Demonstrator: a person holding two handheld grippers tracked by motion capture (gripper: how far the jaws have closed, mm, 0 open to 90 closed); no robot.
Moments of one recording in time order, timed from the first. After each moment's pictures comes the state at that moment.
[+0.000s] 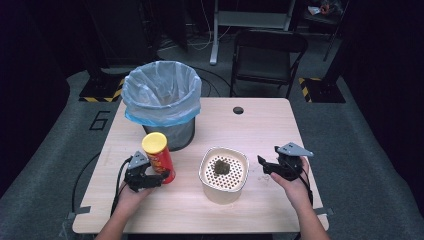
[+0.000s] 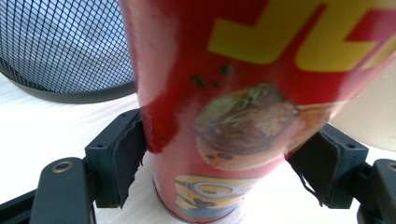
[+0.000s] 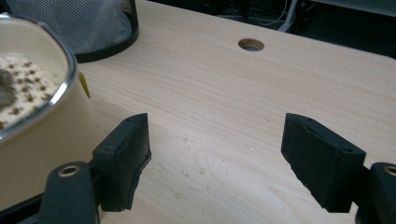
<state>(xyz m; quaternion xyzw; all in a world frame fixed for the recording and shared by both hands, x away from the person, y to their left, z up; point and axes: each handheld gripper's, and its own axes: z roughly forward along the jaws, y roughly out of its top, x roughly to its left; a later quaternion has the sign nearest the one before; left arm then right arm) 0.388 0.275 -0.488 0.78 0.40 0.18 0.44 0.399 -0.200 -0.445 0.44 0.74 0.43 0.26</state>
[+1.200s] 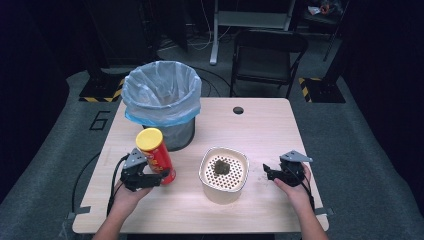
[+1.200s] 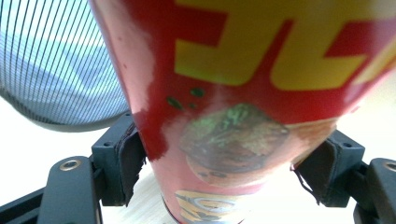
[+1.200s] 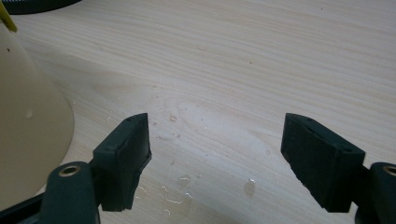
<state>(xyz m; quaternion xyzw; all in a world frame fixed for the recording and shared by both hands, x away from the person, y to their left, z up) 0.370 0.268 -0.440 0.78 0.38 0.18 0.46 0.402 -0.220 -0.487 0.48 0.75 0.38 0.25</state>
